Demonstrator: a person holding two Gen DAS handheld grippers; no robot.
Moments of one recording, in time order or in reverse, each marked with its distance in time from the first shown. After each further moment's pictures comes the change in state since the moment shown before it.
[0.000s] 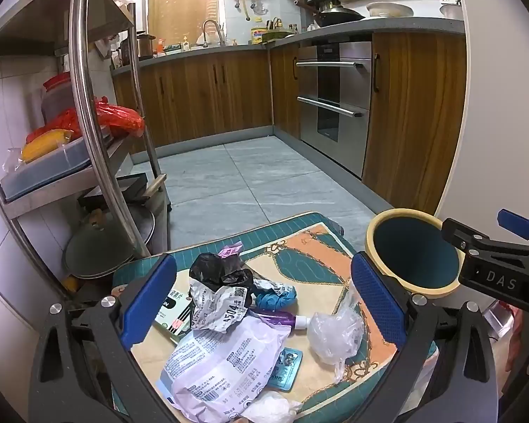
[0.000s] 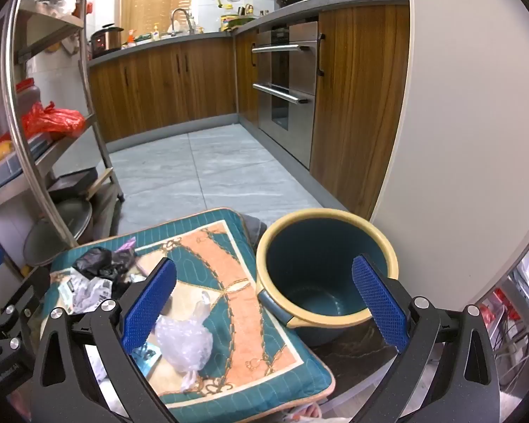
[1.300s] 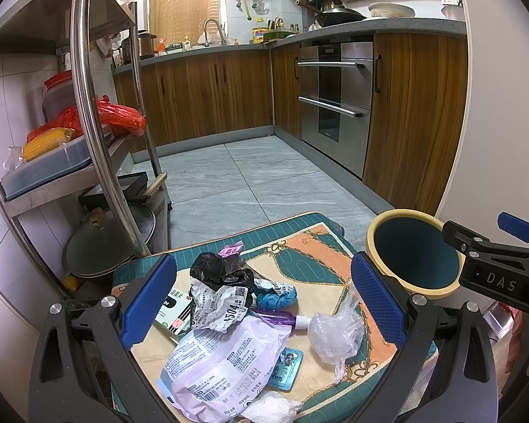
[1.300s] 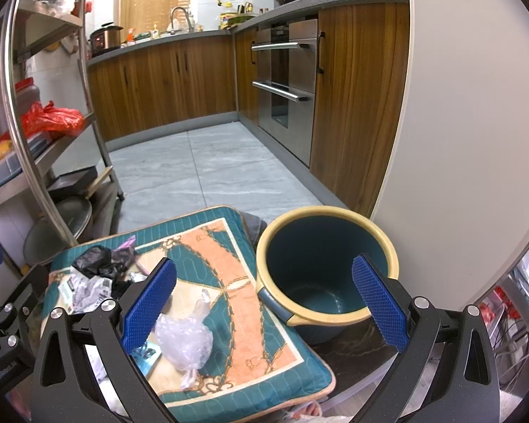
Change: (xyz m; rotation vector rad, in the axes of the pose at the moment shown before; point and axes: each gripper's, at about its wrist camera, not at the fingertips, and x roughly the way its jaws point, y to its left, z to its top) left arm 0.000 0.000 0.000 0.003 -0.003 0.004; right arm 0.001 0.000 0.000 0.003 0.005 0.004
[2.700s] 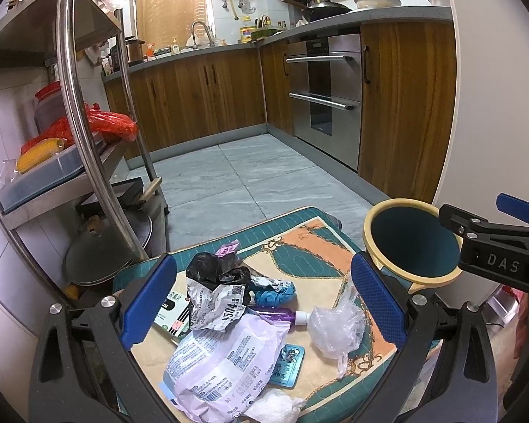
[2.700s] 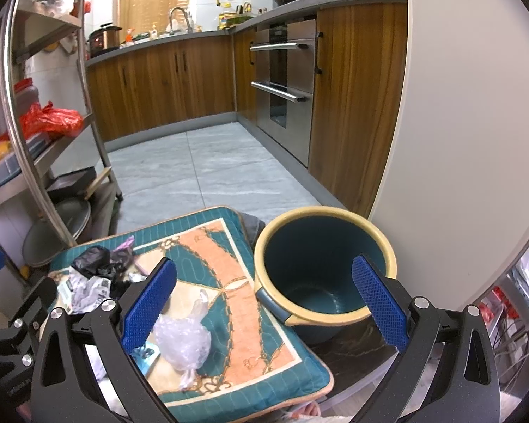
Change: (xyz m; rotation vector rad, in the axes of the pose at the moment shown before) left arm 0.001 -0.012 -0.005 0.060 0.005 -0.010; right arm 0.000 -0.002 -0.002 0.001 0.002 -0.001
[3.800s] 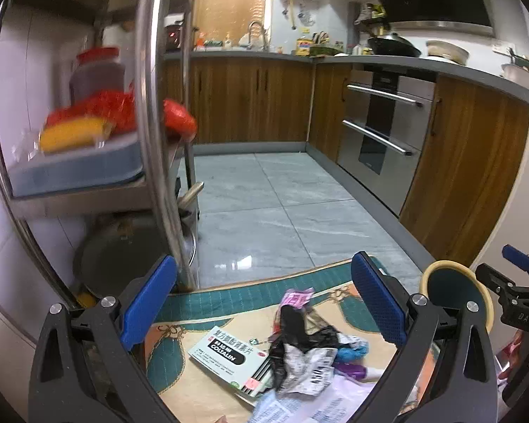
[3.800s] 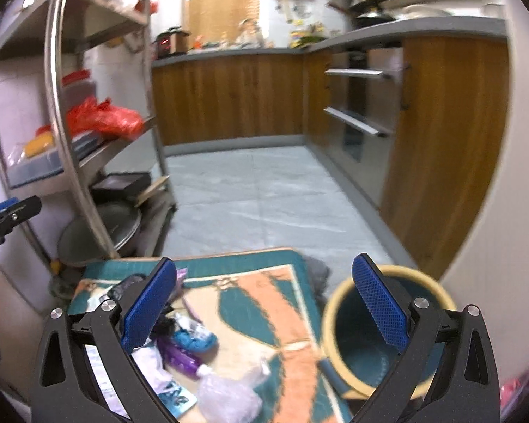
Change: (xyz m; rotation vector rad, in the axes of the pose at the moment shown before) left arm 0.057 0.166 0.035 -0.233 -0.020 0.036; right arm 0.062 0.061 0.048 -0.157 -0.063 0.269
